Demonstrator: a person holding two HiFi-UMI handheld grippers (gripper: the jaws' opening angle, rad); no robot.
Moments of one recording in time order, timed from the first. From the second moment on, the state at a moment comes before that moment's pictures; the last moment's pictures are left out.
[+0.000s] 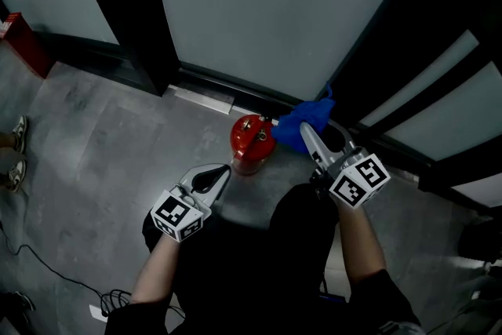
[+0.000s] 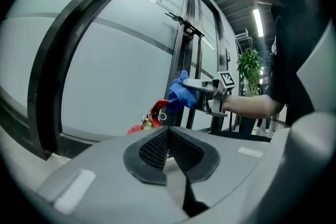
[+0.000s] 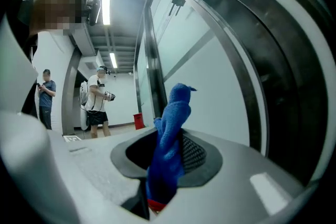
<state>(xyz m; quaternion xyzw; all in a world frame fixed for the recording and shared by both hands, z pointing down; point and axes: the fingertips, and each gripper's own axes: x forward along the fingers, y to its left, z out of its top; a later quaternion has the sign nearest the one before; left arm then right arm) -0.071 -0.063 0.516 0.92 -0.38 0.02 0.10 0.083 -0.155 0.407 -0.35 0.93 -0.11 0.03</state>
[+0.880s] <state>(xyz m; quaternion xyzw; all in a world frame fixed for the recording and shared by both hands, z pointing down) -0.059 -0.049 0.531 0.92 -0.38 0.06 0.10 0.047 -0.190 0.553 -0.38 0.90 -0.19 -0.12</state>
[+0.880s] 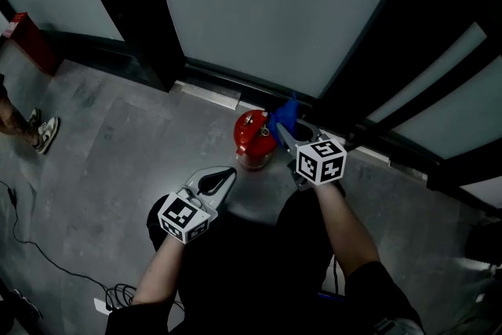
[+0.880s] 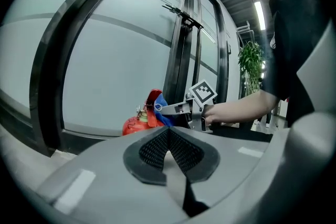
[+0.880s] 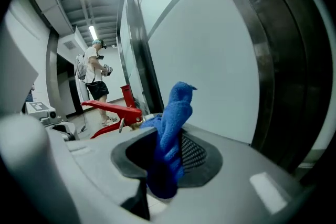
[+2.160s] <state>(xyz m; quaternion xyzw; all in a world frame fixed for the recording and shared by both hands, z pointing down) -0.063 -0.045 0.532 0.93 -0.36 0.03 0.12 -0.006 -0.103 0.554 -0.33 0.88 -0.32 -0.10</state>
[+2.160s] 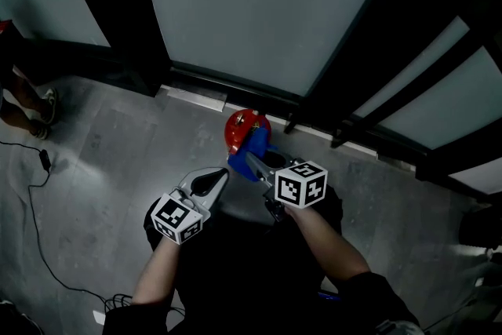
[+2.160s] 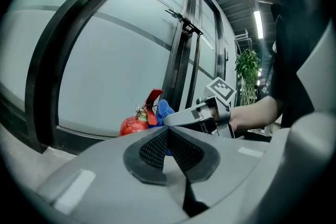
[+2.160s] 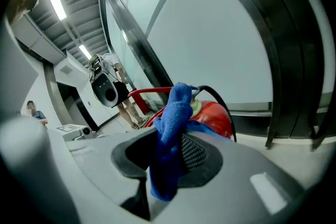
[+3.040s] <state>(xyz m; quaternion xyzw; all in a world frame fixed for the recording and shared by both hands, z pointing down) -0.054 -0.059 0.520 0.93 -0.35 0.03 0.11 0.064 -0.191 0.499 -0.34 0.89 -0.30 -0.03</state>
